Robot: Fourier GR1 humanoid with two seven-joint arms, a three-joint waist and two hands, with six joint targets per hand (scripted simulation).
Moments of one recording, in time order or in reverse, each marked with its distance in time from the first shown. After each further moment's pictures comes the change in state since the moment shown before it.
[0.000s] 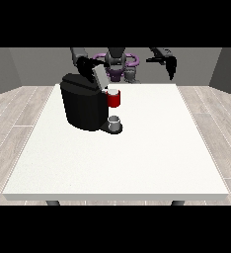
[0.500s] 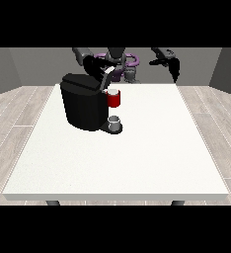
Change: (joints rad) left arm -0.021 0.036 0.024 0.049 0.012 0.012 -0.017; right arm -0.077 0.033 0.038 0.029 0.049 -0.013 0.036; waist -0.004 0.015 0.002
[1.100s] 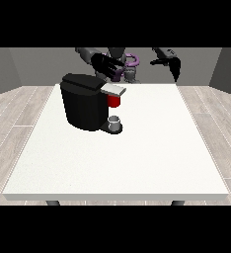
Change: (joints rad) left arm -0.007 0.015 -0.012 0.009 0.013 -0.012 -0.021; right arm -0.071 0.037 0.037 0.033 0.081 -0.029 -0.017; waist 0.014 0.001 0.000
